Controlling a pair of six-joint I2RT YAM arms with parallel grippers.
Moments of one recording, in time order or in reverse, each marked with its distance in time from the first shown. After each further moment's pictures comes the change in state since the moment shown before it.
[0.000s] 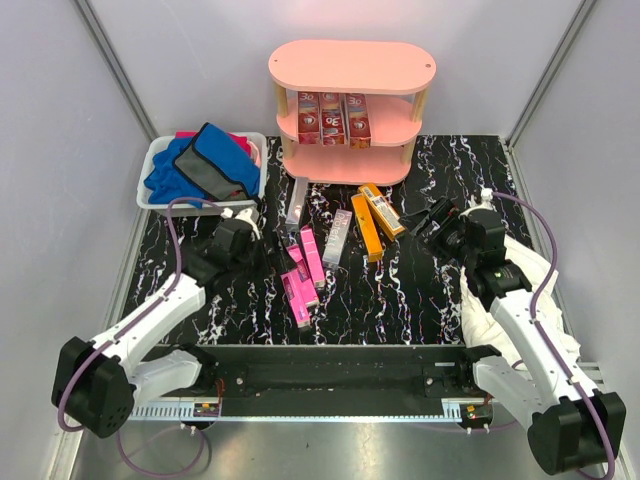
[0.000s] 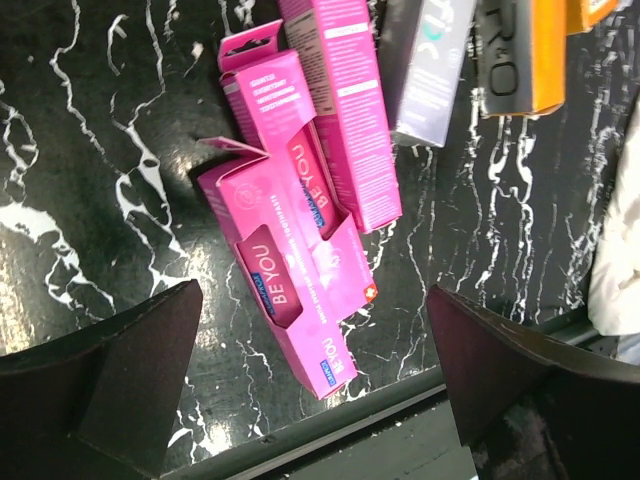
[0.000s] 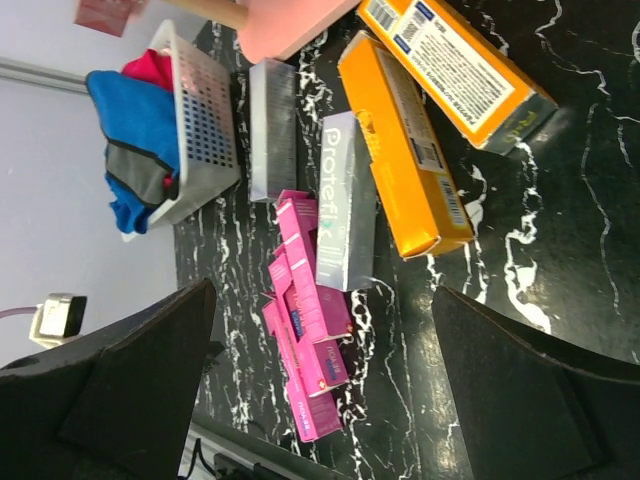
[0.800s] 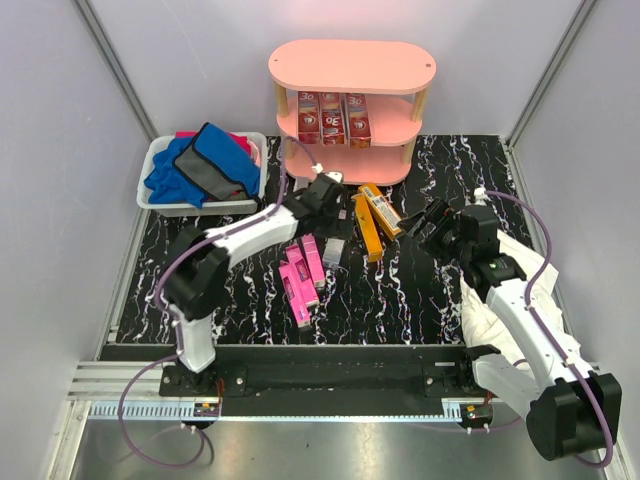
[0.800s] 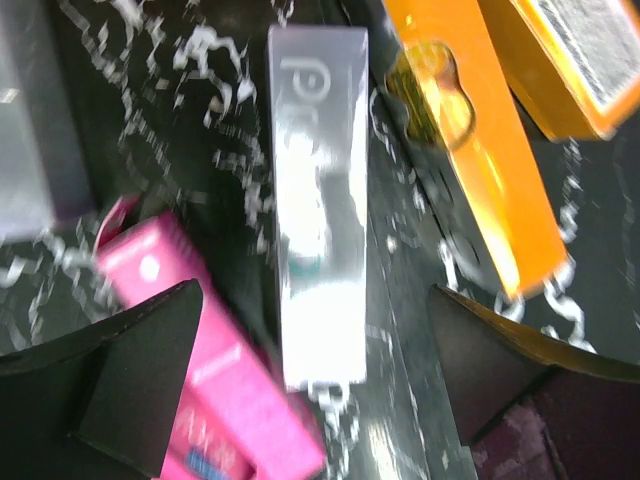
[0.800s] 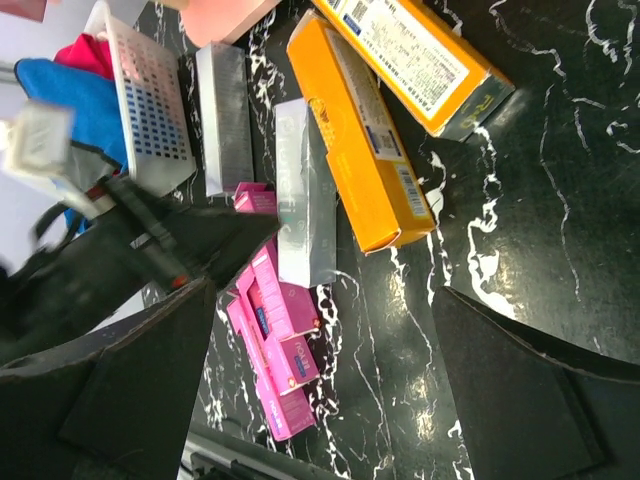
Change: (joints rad) left arm -0.217 0.774 0.675 -0.005 -0.233 0.212; right arm 0.000 0.081 0.019 -0.055 0.017 -0.042
